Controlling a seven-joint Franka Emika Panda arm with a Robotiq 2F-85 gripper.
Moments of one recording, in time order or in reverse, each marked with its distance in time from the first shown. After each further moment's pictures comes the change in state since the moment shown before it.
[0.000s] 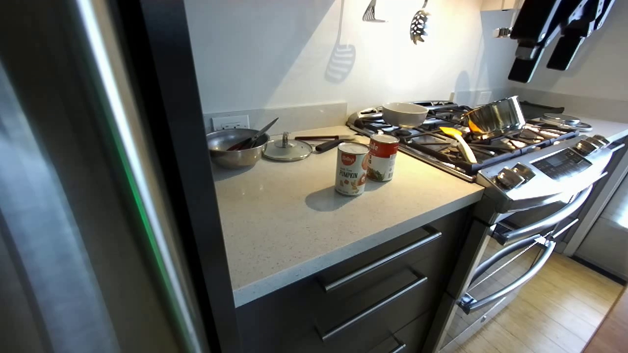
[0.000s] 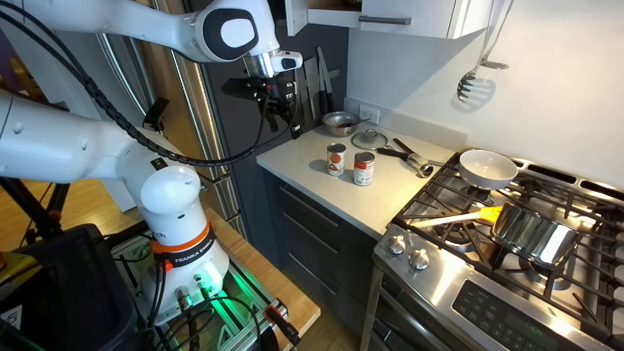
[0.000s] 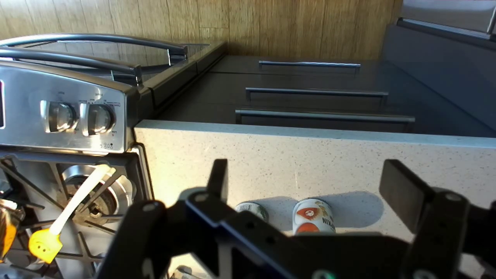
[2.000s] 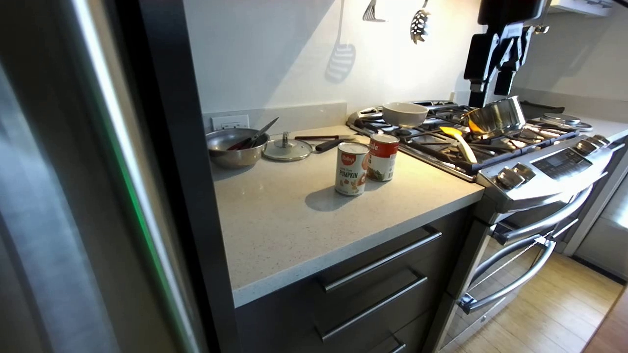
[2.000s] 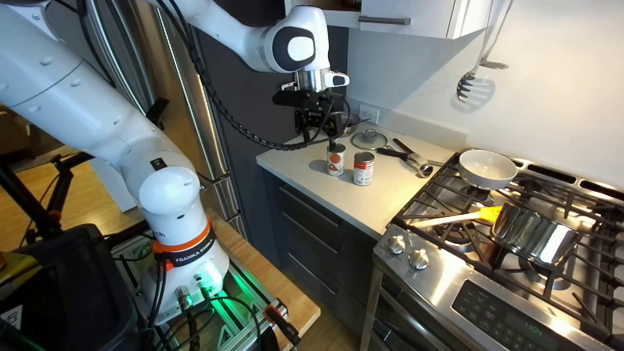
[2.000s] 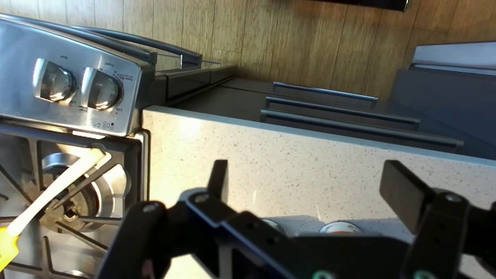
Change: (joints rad) arm -0.044 0.461 -0.102 0.224 -0.091 0.102 -0.184
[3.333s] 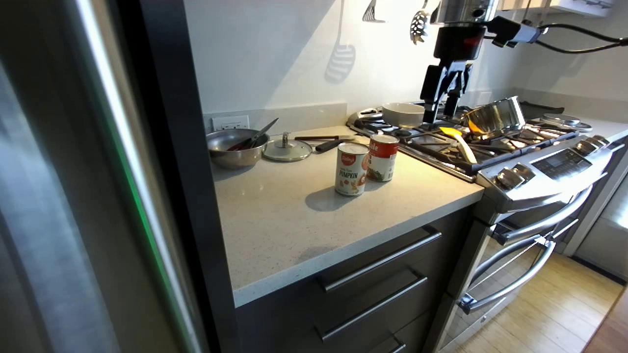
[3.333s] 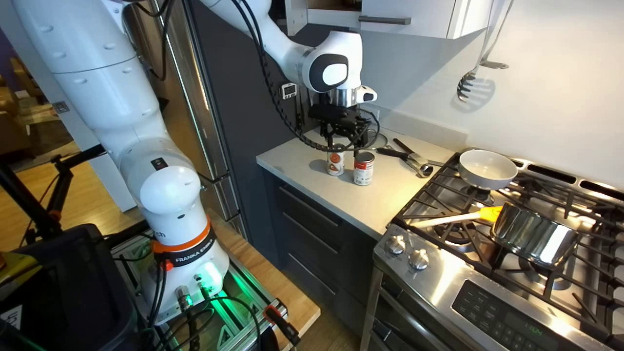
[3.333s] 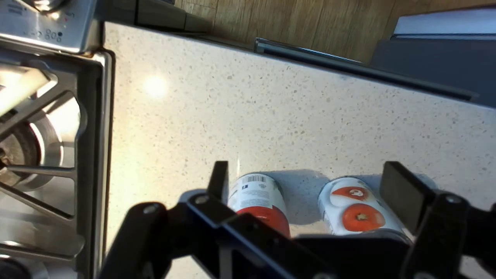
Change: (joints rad) arm 0.012 0.347 -0.073 0.196 0.165 0.191 -0.242
